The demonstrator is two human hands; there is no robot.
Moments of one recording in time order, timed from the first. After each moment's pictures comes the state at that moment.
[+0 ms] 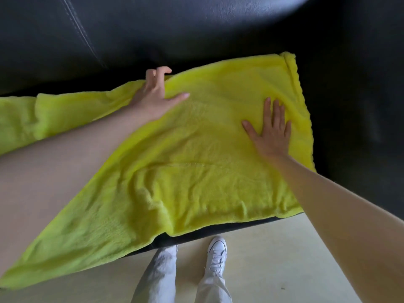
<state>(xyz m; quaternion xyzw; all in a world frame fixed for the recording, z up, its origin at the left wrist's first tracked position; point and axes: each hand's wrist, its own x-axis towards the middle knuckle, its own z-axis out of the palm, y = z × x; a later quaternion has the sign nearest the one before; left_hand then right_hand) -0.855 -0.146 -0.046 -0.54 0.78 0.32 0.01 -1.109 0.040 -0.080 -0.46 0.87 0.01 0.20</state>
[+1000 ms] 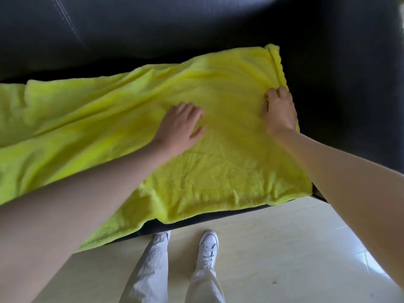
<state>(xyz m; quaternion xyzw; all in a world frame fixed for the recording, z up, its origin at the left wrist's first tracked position) -0.887 -0.038 -0.062 -0.32 0.94 0.11 -0.08 -1.148 0.023 -0.047 -0.51 0.86 -0.01 0.09</state>
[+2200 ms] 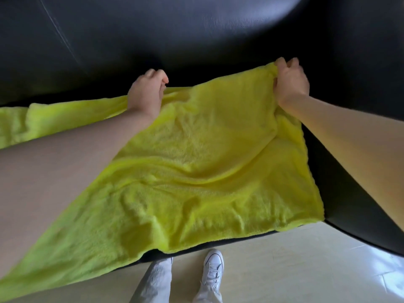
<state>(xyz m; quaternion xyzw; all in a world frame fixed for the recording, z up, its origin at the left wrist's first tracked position) -0.887 -0.161 -0.059 -0.53 0.83 0.16 -0.09 -1.203 -0.074 -0.033 -0.51 0.86 0.06 0.09</state>
